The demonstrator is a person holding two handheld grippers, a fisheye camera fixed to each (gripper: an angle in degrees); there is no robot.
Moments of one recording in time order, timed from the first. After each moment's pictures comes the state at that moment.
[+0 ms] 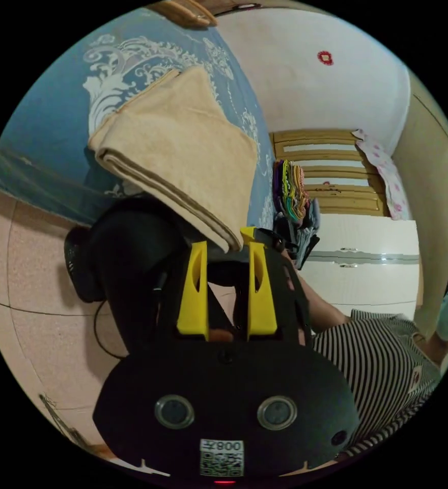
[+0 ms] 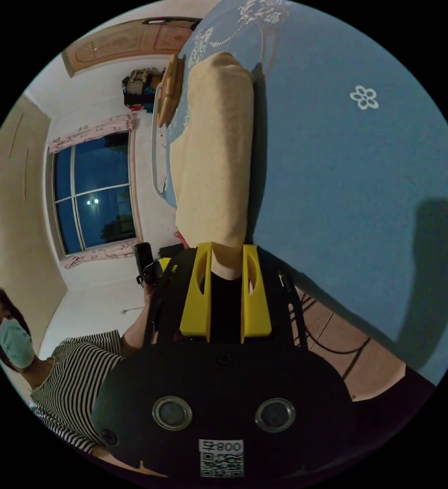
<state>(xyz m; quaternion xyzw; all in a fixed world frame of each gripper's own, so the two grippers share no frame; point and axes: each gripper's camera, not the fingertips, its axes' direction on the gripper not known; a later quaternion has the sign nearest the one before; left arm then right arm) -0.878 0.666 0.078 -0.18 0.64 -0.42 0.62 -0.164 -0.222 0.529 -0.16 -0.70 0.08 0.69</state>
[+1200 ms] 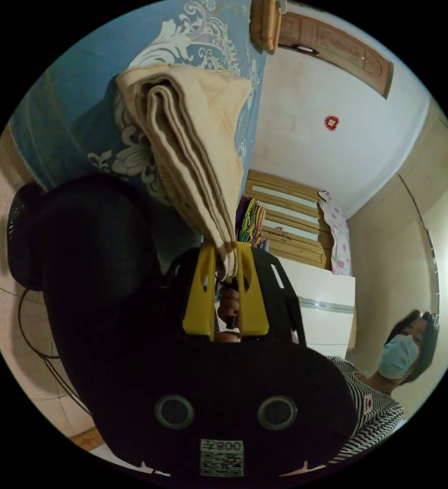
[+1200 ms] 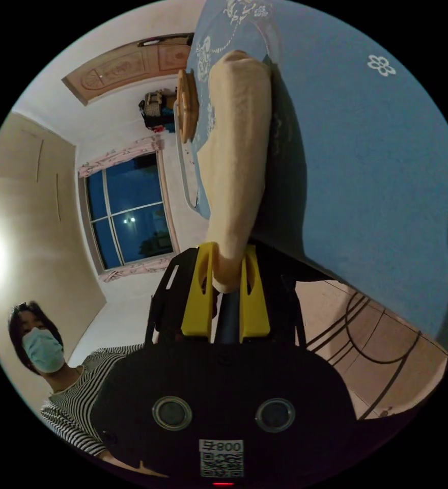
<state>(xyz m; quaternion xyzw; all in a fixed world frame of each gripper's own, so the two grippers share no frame) -0.891 0.662 0.231 -0.12 0.68 -0.56 0.45 -0.043 -0.138 0.507 -0.15 -0.78 0.14 0.60</state>
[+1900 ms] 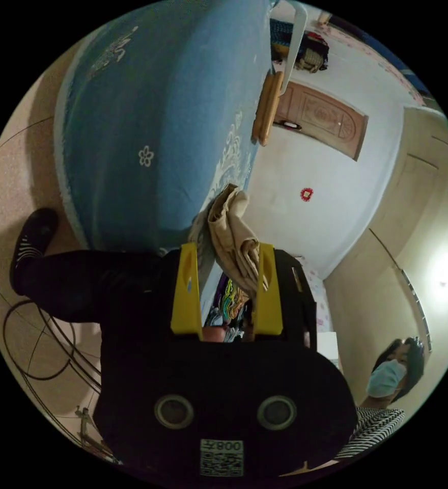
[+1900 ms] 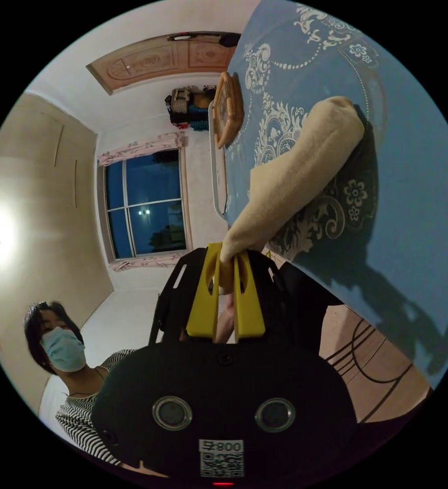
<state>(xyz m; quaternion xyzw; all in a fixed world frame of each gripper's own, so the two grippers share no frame) -0.800 0.639 0.351 -0.01 0.58 -0.71 0.40 0.079 -0.100 0.411 -0.11 -0.79 0.11 0.59</state>
